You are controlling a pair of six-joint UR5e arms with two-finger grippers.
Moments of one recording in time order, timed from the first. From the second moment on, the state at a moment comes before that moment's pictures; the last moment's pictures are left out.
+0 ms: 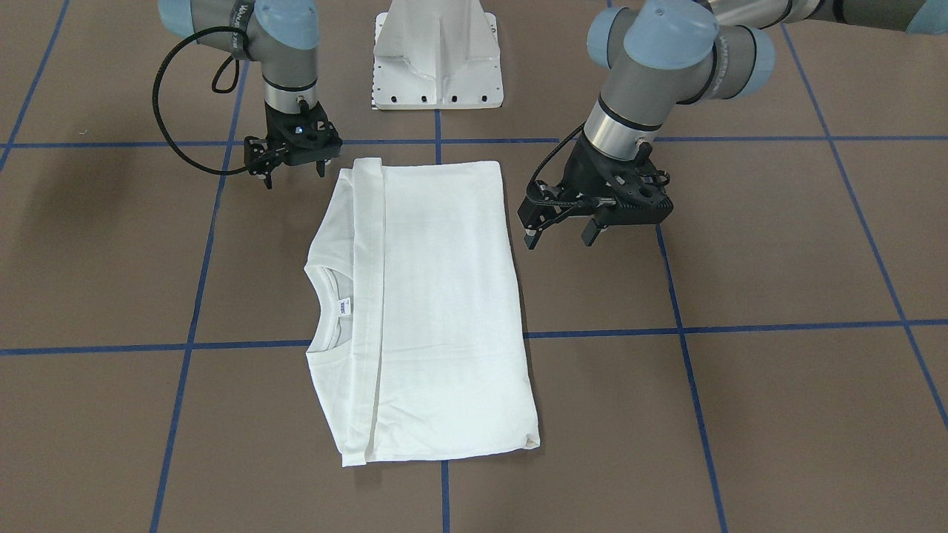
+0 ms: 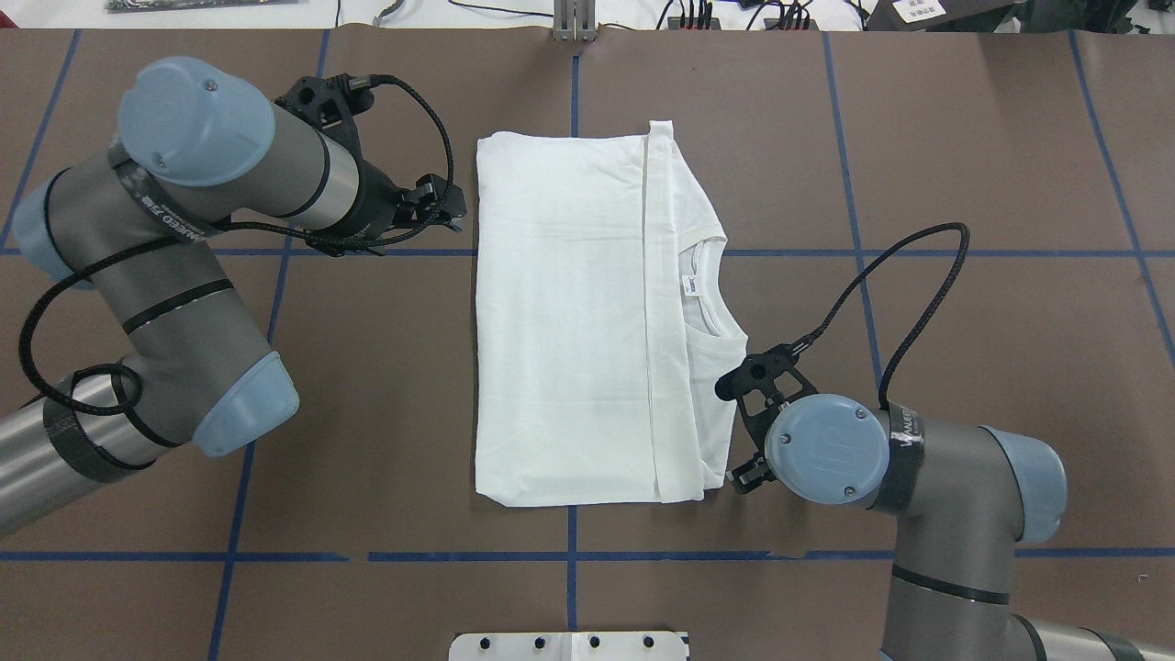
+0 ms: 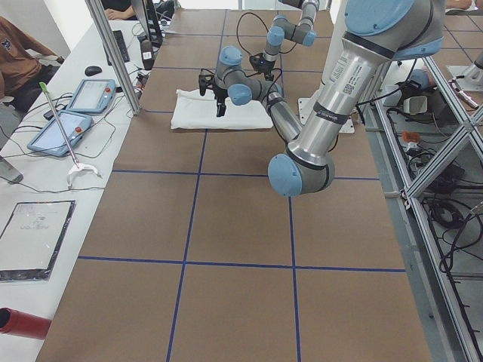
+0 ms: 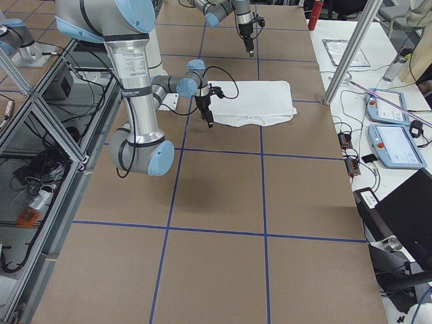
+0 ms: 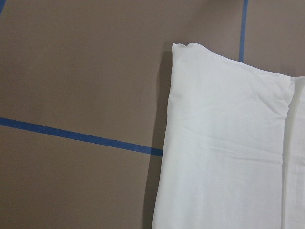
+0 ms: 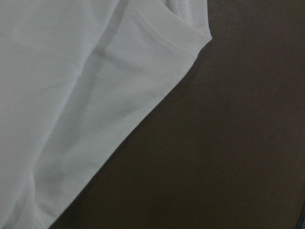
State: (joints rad) left arm -0.73 -2.12 -1.80 -1.82 -1.92 -1.37; right arm 0.32 -1.30 2.02 -1.72 1.58 0.86
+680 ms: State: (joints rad) left arm -0.73 -2.11 -1.79 -1.82 -1.92 -1.37; right arm 0.34 -1.12 1.95 -1.71 1.60 0.85
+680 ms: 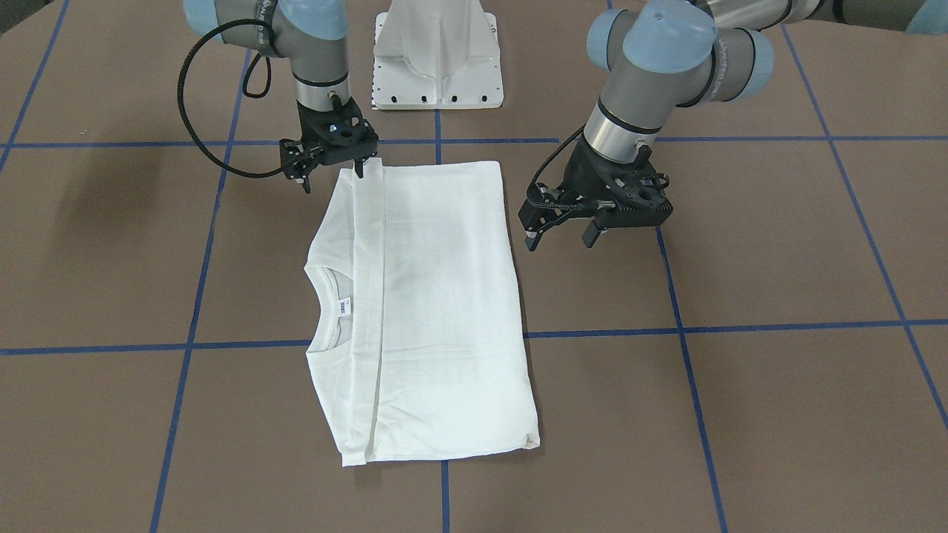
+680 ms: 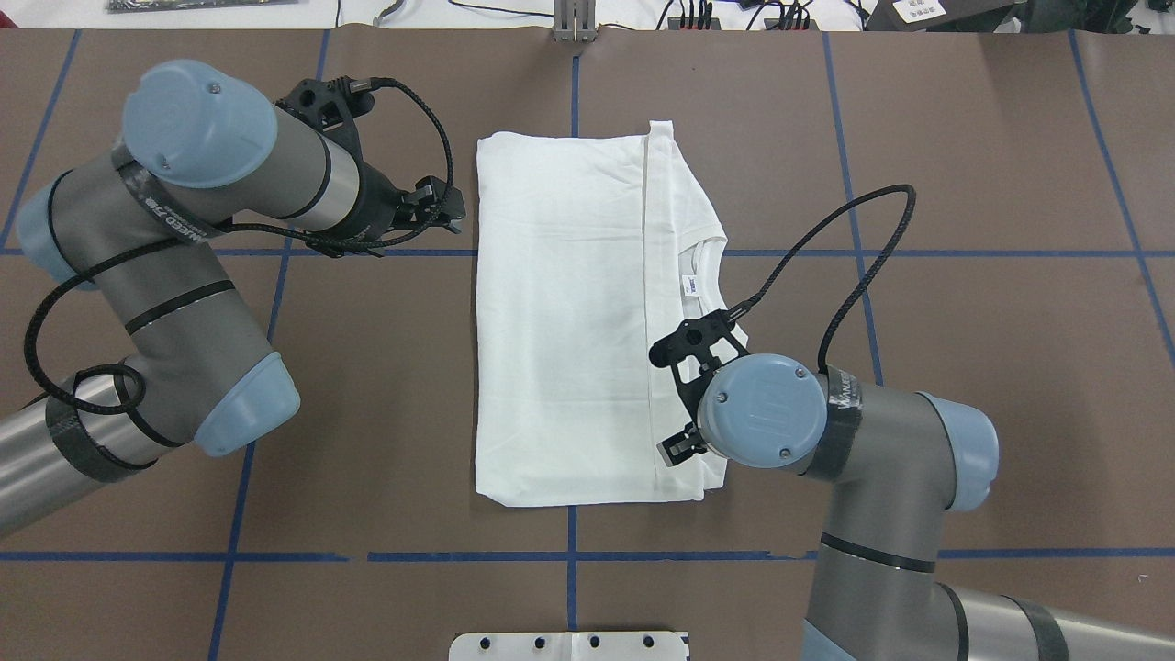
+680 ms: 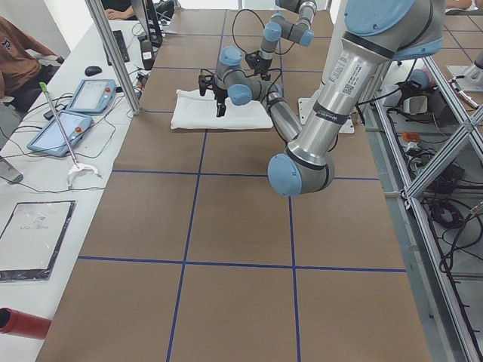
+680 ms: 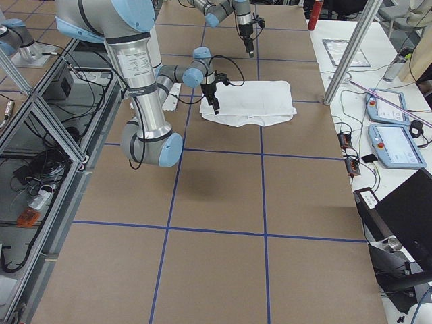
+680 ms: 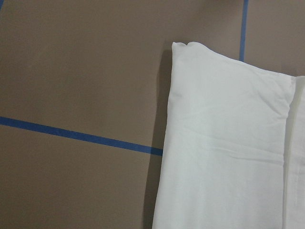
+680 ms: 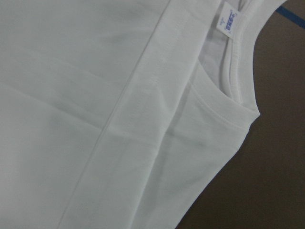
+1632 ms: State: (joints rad) left arm -0.73 -2.10 -1.79 -1.82 -1.92 -1.36; right arm 0.19 -1.09 1.92 -1.72 1.48 0.85
